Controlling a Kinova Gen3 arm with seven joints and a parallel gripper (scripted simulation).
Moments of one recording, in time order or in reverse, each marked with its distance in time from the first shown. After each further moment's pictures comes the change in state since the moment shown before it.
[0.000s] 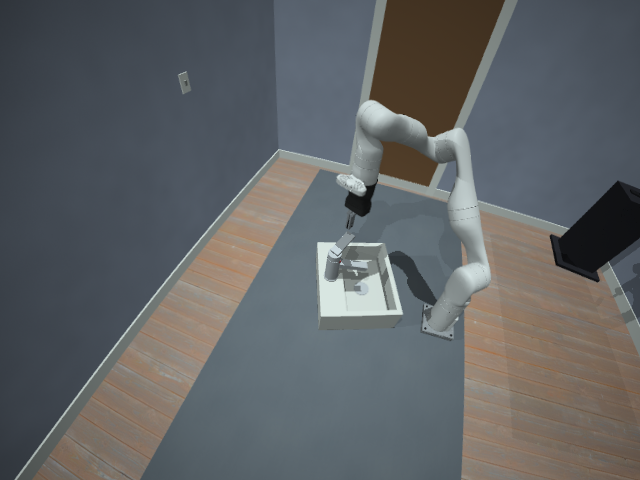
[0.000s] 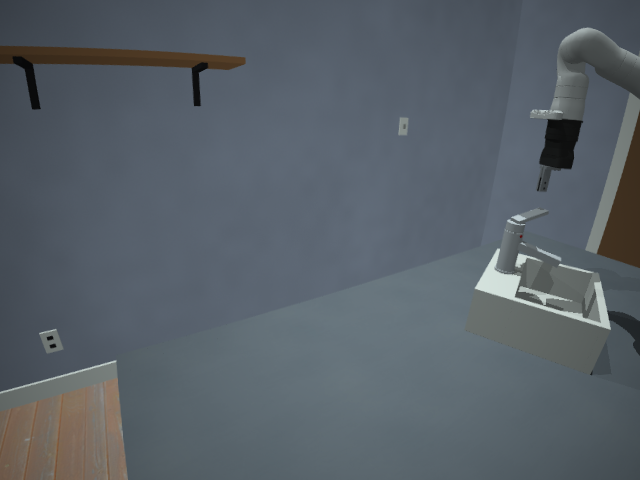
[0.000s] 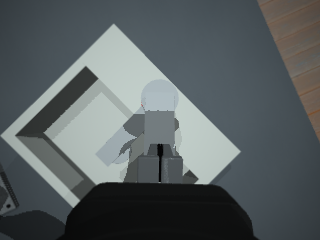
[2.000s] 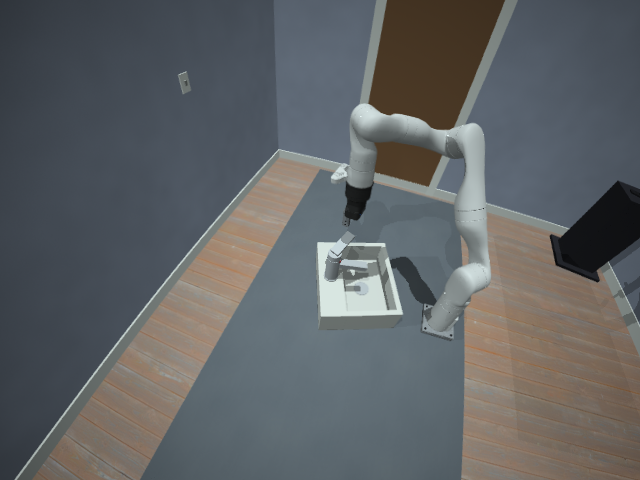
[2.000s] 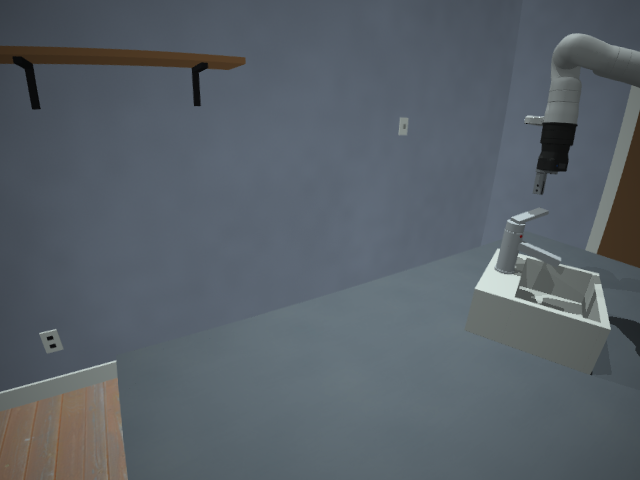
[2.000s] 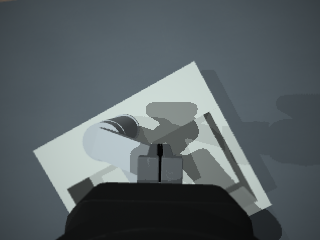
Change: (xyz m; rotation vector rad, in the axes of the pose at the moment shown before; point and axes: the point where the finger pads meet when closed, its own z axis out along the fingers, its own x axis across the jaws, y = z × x) arm 0.020 0.010 0.012 -0.034 -0.061 1.291
